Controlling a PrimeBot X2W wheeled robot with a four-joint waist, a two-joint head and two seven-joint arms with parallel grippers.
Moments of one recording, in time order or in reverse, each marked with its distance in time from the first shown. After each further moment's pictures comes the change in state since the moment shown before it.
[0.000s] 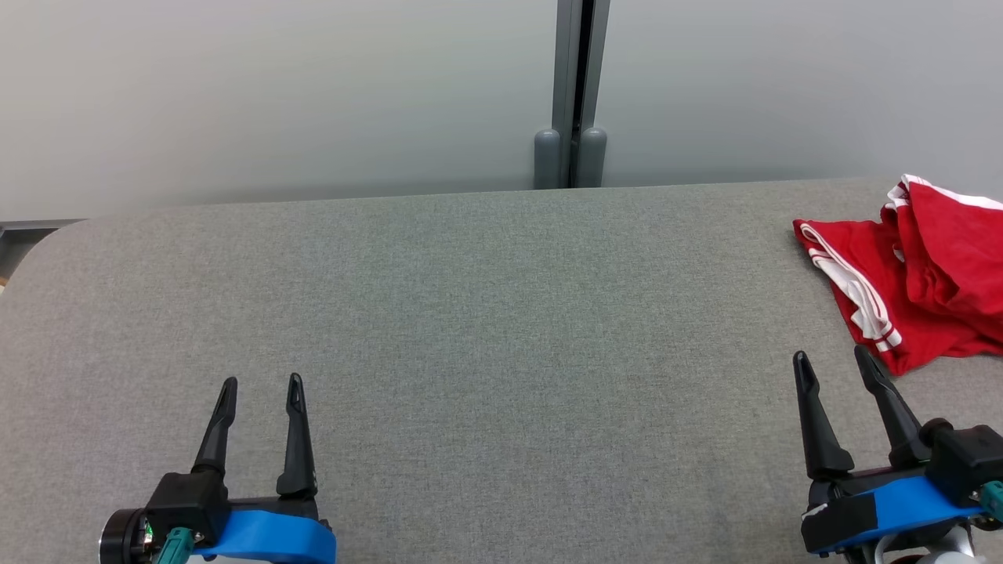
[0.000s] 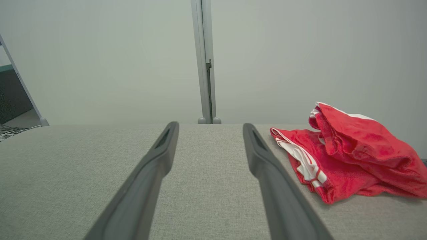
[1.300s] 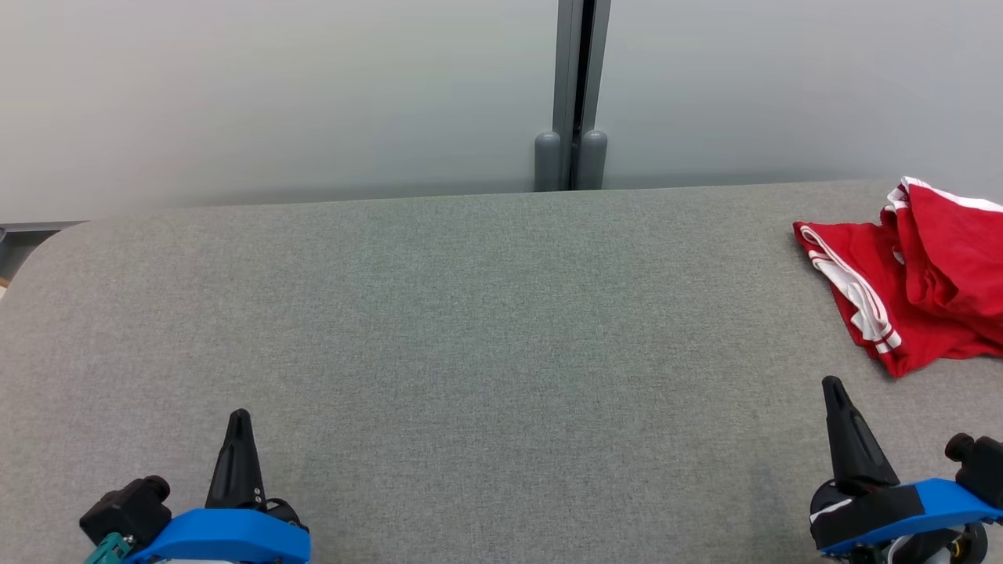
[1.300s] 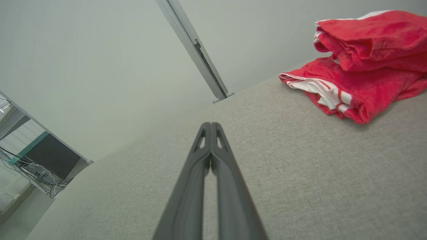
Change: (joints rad) left arm 0.007 -0.016 0.048 0.062 -0.394 -0.020 0.111; right arm 0.000 0.030 -0.019 0.087 0.393 0.000 0.083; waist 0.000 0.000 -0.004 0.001
